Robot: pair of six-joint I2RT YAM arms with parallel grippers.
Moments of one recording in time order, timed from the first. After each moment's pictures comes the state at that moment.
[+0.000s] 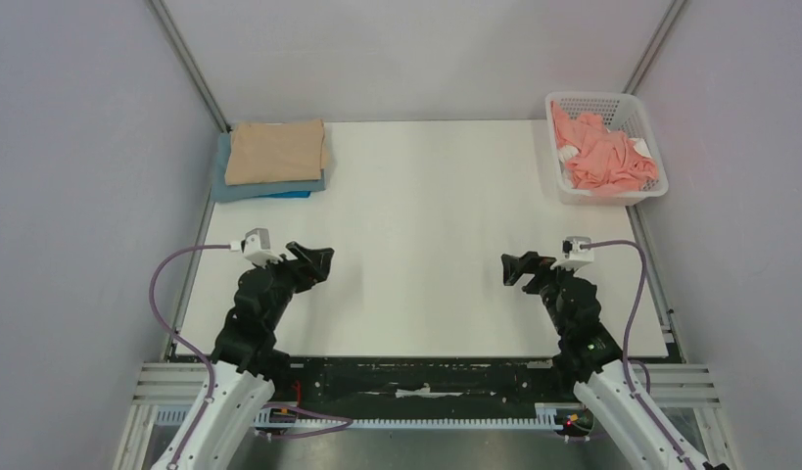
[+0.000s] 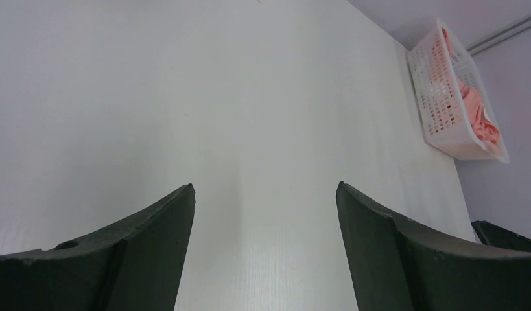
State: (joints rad) left arm -0.29 0.33 0.28 -0.19 -0.07 -0.69; right arm 0.37 0.31 0.09 0.04 0.20 0.40
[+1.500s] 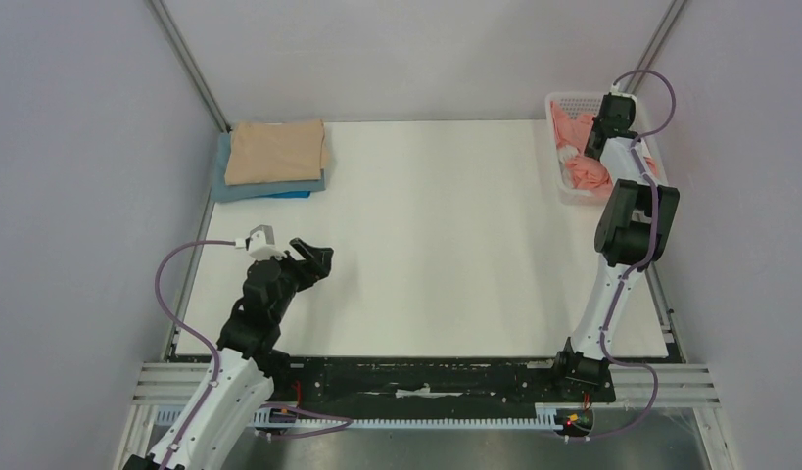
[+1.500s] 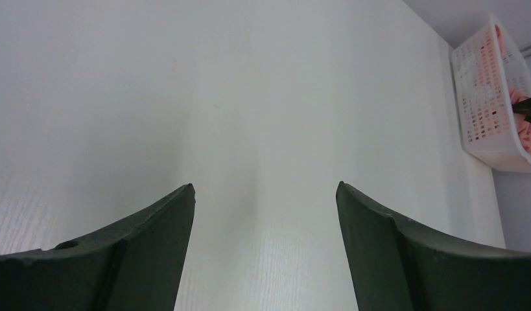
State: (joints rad) left arm -0.29 0.47 0.27 -0.14 -0.13 -0.69; right arm -0.23 2.21 1.85 -0.35 0.28 0.05
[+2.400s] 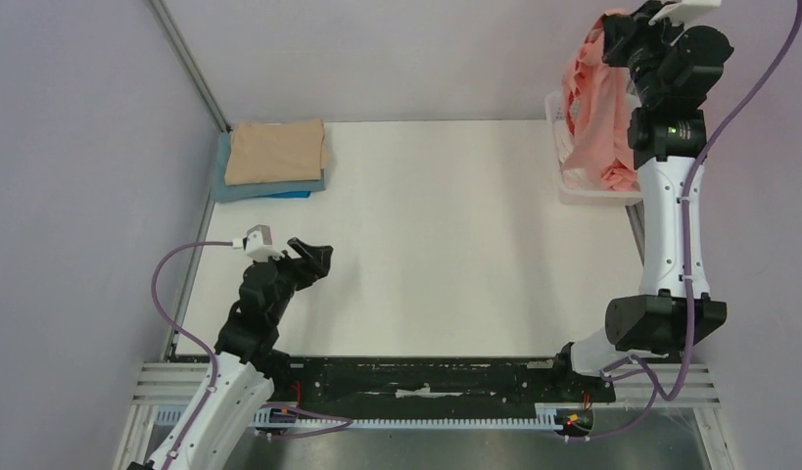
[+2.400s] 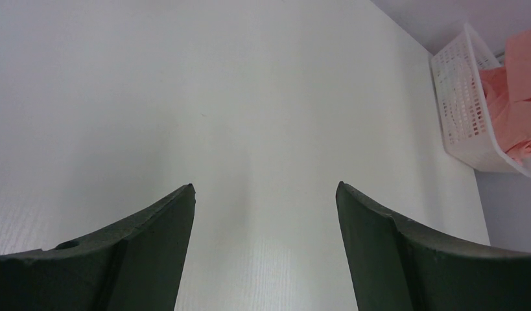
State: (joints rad) left arm -0.29 0.42 0.28 -0.14 -0.12 -0.69; right arm -0.16 1.54 1.85 -0.11 -0.16 0.18
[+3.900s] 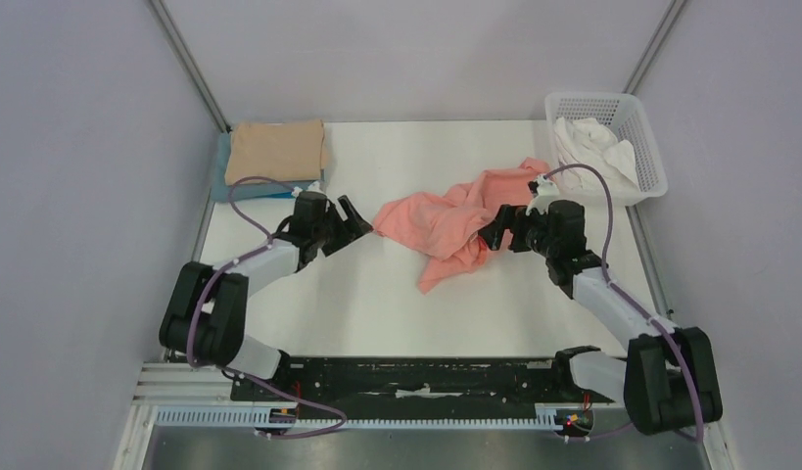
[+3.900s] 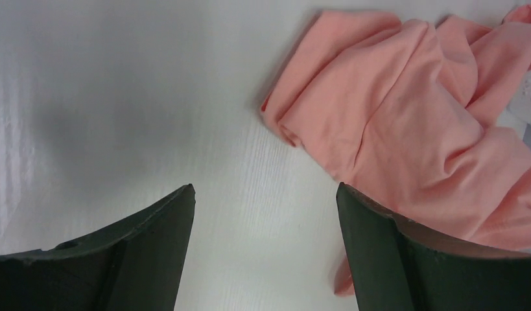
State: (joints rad) left arm -0.29 1.41 0.65 0.06 0.13 -0.75; right arm 0.16 1.21 0.56 0.15 -0.38 0.28
